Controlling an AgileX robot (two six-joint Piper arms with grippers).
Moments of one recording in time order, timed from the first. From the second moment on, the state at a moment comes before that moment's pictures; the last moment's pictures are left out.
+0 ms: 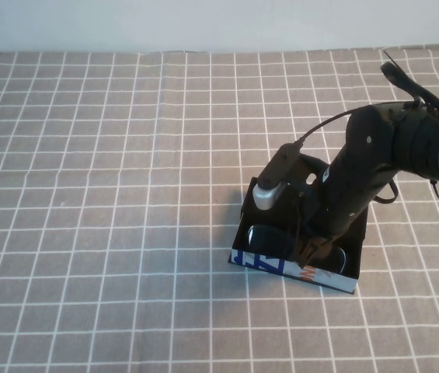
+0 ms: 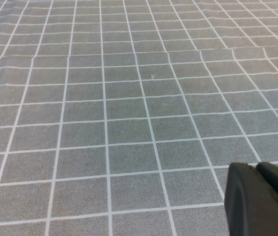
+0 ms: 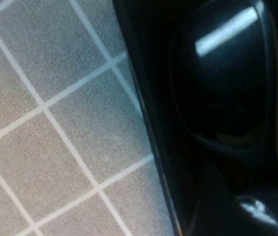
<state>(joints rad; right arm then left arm) 0.49 1.94 -1.39 0.26 0.85 -0.69 -0.11 -0.02 0.02 -0.12 0.36 0.08</state>
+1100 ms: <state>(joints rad) 0.34 1.73 -1.63 0.33 1.17 -0.32 -0.11 -0.02 0.02 -0.12 0.36 0.08</state>
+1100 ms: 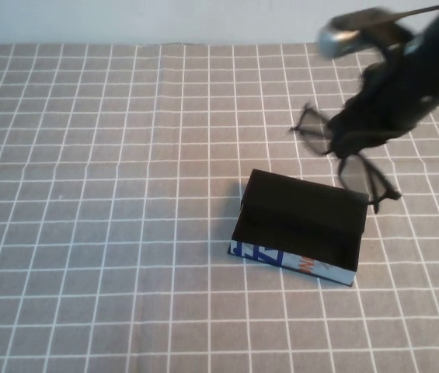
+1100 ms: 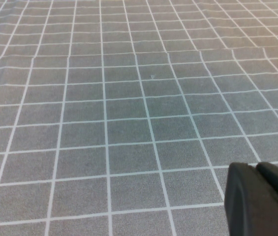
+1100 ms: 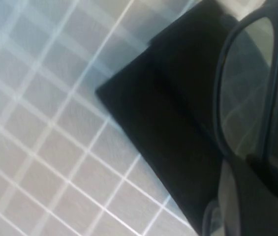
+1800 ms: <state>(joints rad) 0.24 1.23 -0.67 0.46 0.54 -0.12 -0.11 -0.02 0.02 -0.12 0.36 0.08</state>
